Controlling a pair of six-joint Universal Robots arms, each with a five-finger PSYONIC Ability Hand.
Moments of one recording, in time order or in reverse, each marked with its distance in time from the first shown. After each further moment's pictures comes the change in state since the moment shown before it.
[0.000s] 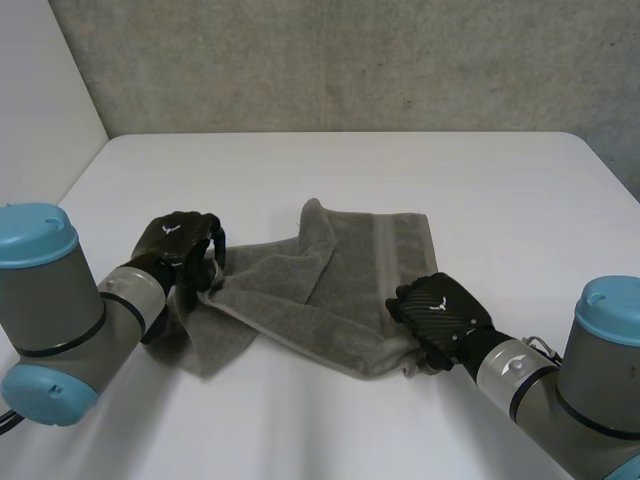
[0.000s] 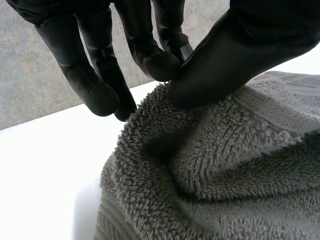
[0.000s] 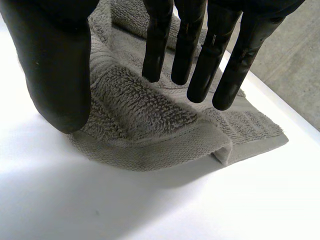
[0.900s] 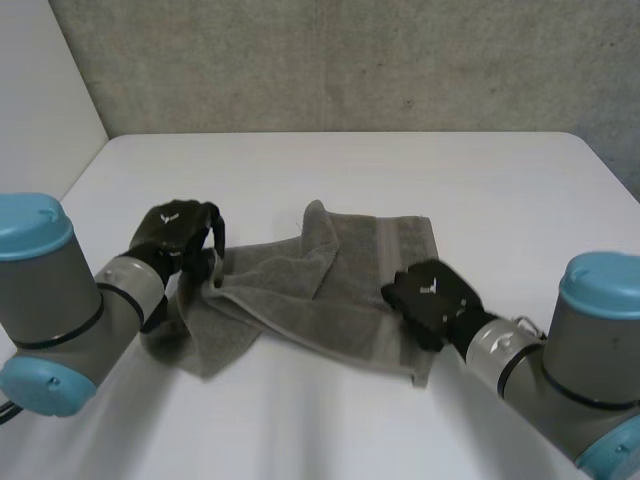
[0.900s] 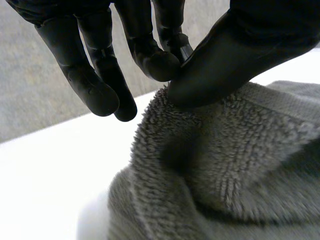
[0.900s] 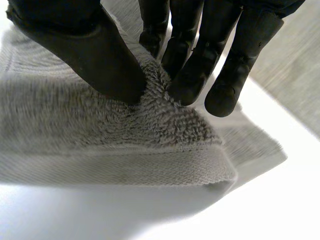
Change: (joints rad) left arm 0.001 0.012 0.029 0.000 0.005 0.000; right arm 0.033 0.029 -0.122 0.054 0.016 0.025; left_hand 0.000 0.000 0.000 0.000 0.000; right_hand 0.668 0.678 0.693 0.697 0.684
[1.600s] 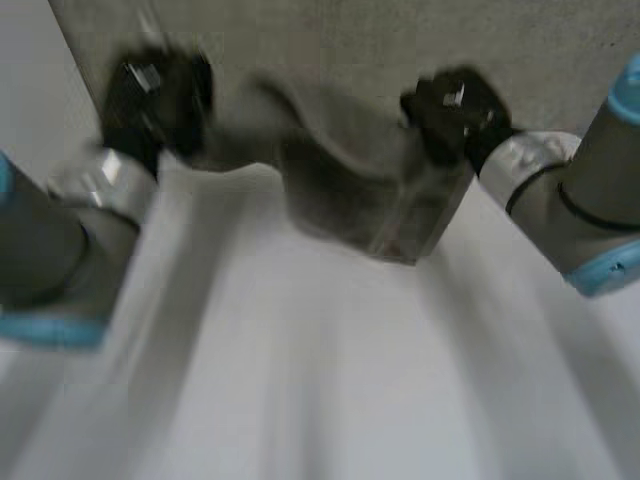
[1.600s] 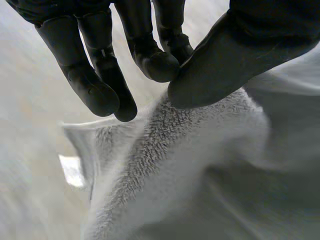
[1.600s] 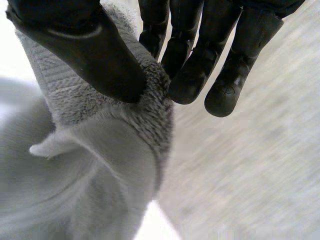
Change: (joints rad) left arm -0.116 0.171 0.109 0.184 -0.119 0.169; right arm -0.003 0.062 -0.645 0.191 0.070 0.045; left_hand 0.009 0.000 -0.003 0.000 0.000; right_hand 0.004 0.000 0.010 0.000 0.004
